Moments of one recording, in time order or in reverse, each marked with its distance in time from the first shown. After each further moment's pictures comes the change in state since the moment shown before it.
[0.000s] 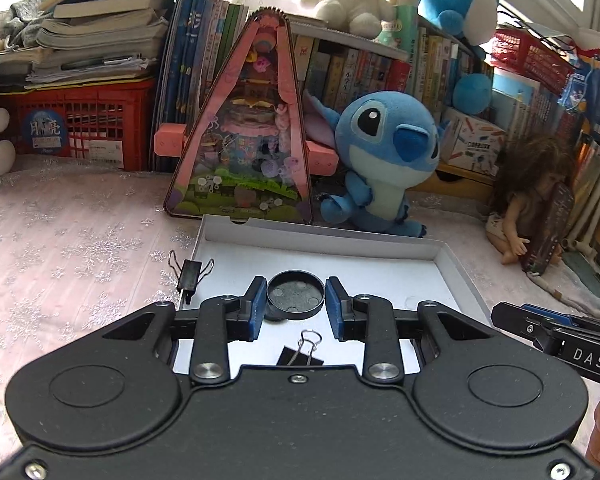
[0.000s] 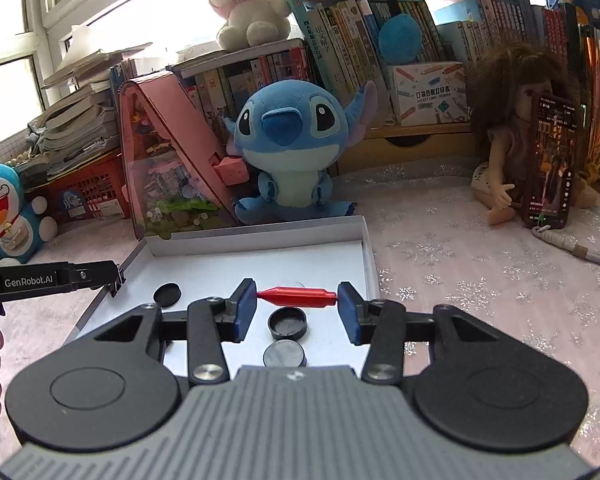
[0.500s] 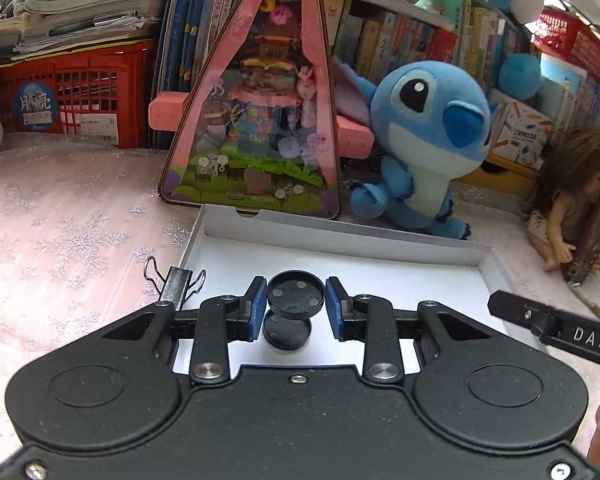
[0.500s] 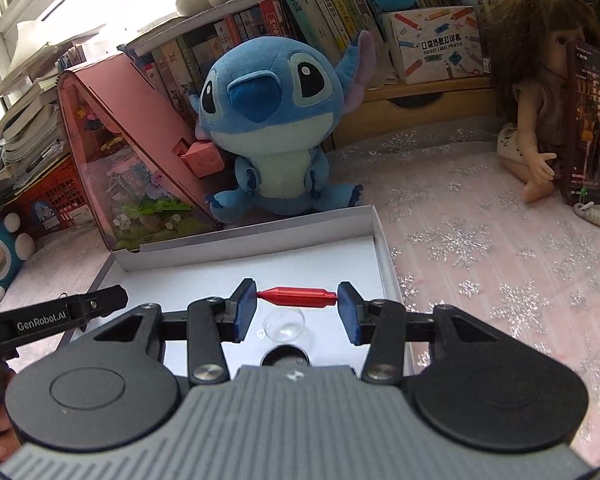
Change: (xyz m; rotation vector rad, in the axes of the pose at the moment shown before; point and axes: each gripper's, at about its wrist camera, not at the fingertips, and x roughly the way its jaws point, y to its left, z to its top) left arm 0.071 0.003 0.004 -0.032 0.058 0.069; right arm 0.071 -0.003 0.017 0.061 0.071 -0.013
